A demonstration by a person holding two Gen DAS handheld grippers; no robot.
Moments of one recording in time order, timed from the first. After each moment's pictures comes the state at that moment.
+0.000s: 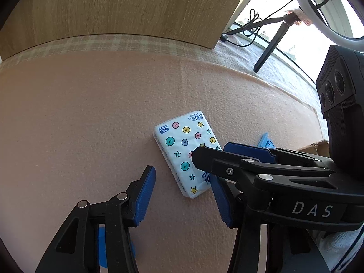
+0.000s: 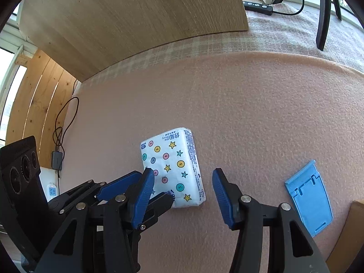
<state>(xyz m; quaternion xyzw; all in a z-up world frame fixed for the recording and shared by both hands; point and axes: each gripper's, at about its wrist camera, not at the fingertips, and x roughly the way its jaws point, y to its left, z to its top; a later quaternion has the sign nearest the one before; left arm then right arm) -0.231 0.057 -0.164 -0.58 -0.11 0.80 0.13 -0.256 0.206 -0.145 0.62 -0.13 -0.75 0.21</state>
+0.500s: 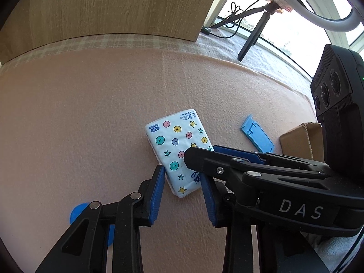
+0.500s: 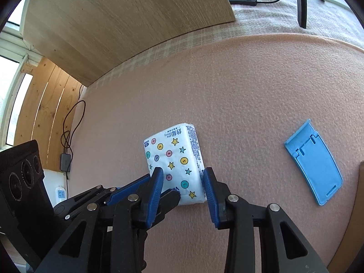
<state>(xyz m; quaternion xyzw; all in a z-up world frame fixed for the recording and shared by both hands) -0.194 0.076 -0.152 -0.57 -0.09 0.80 0.15 -0.211 0.223 -0.140 0.60 -0.17 -0.75 0.20</state>
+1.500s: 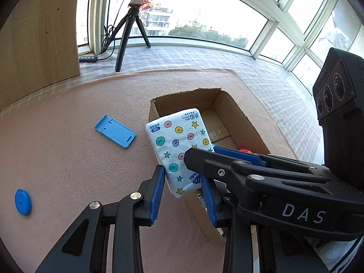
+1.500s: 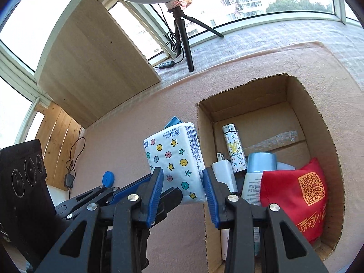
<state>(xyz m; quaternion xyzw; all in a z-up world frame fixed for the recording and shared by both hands) -0.078 0.275 -0.067 -0.50 -0.01 0.82 0.28 -0.079 0.411 -0.056 0.49 -0.23 -0.83 0.10</state>
